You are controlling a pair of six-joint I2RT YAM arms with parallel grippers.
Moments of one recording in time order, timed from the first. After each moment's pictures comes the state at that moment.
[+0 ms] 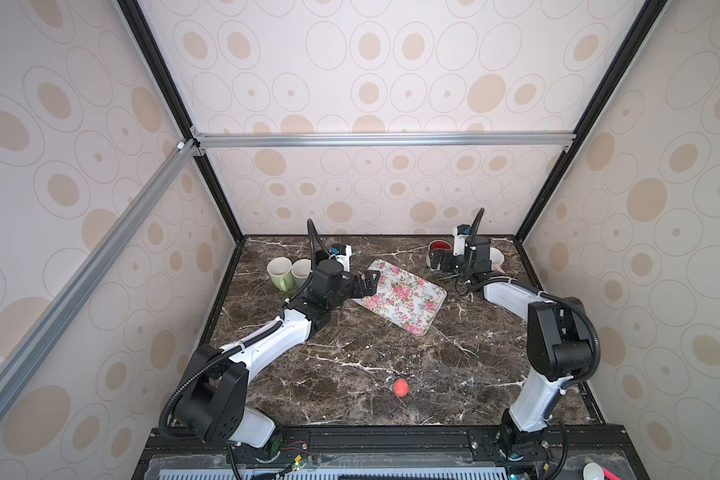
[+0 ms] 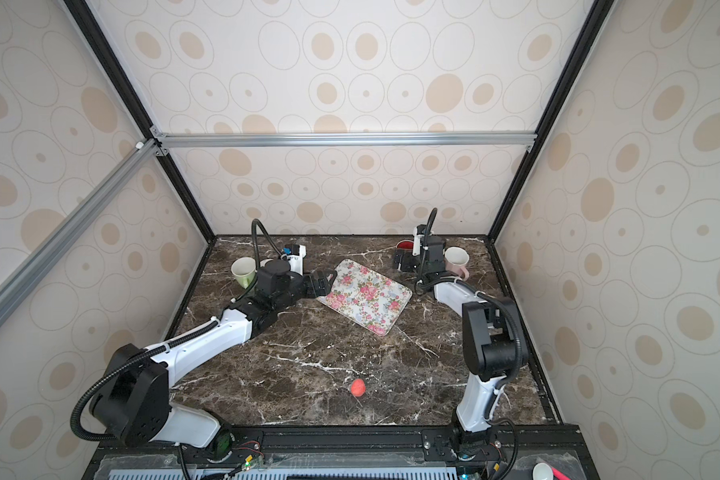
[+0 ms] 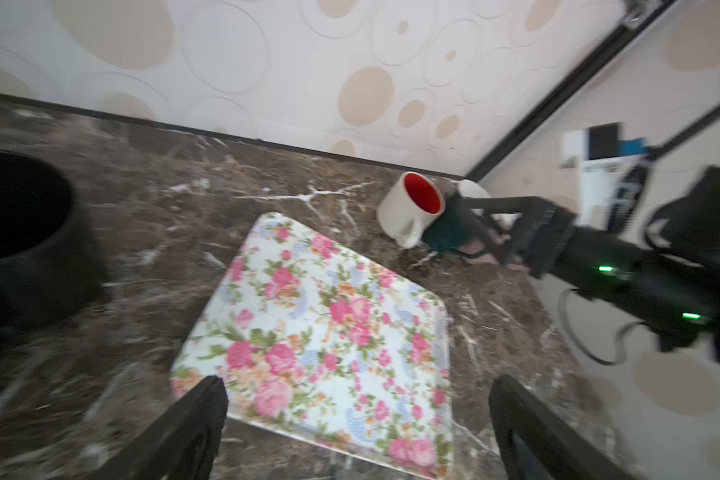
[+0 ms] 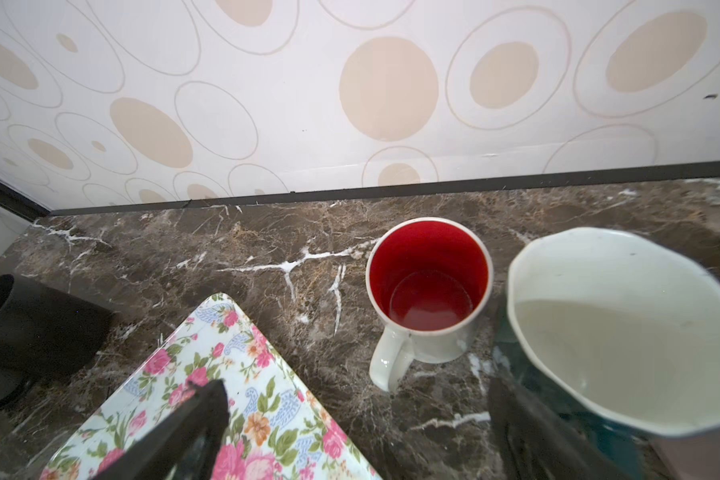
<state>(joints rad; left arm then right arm) -0.52 1.43 0.90 0.16 -0.03 -0.46 0.17 1.77 1.15 0.19 -0.10 0.21</state>
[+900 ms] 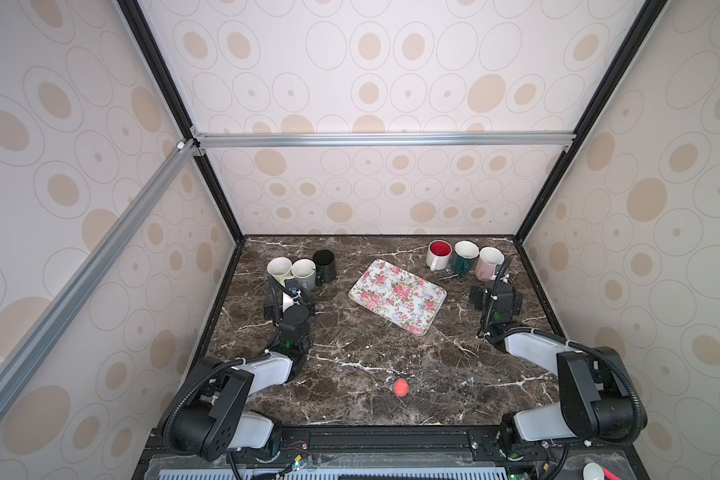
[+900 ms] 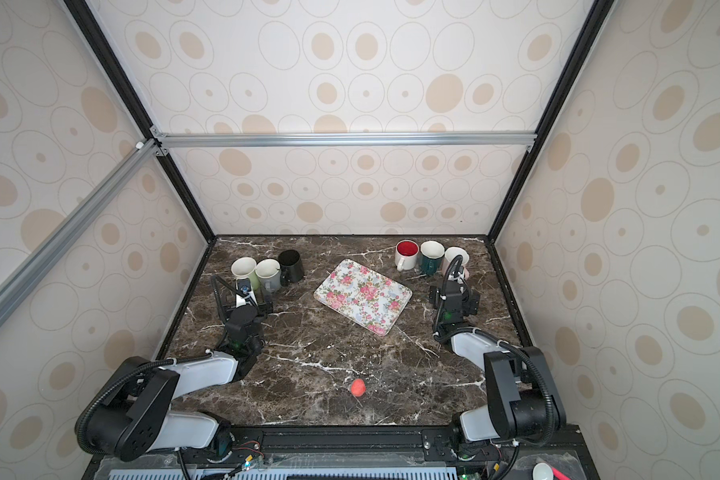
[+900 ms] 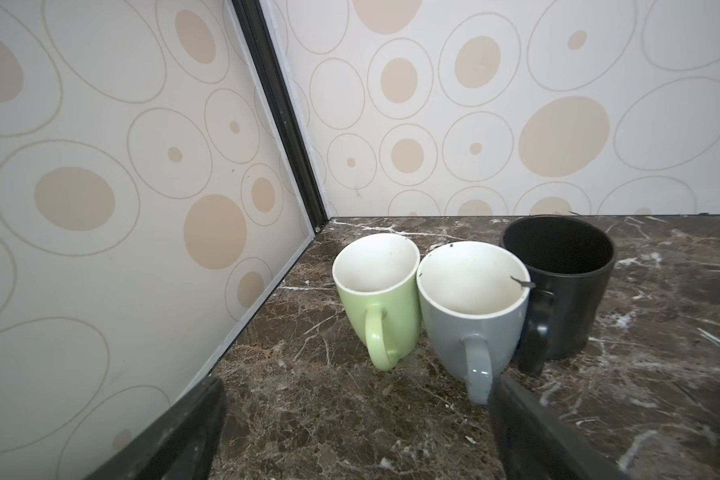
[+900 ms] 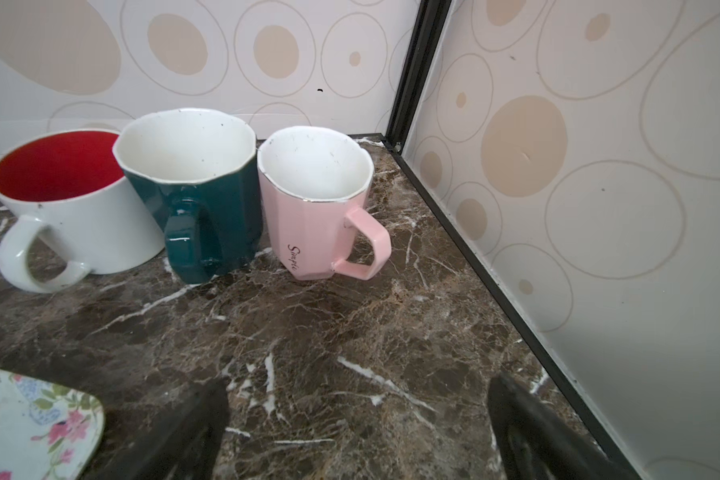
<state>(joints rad) -0.35 1.39 0.37 0.88 -0.78 0.11 0.13 1.43 0.60 0.39 0.56 0.06</state>
